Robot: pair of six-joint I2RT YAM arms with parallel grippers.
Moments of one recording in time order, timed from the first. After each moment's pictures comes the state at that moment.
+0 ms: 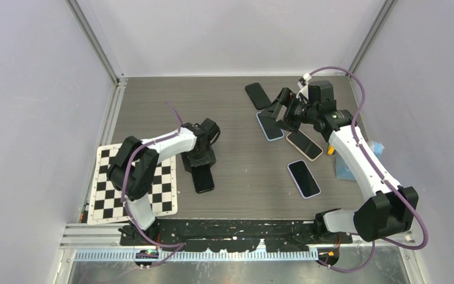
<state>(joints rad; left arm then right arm) -0.61 1.77 1.13 -0.80 -0.23 -0.92 0.23 1.31 1.22 -0.54 -0.48 0.72</state>
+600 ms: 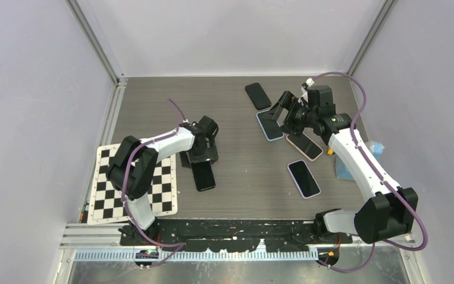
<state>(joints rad) -0.59 1.78 1.13 -0.70 -0.21 -0.79 0.23 1.29 1.16 -0.53 -0.38 0.74</state>
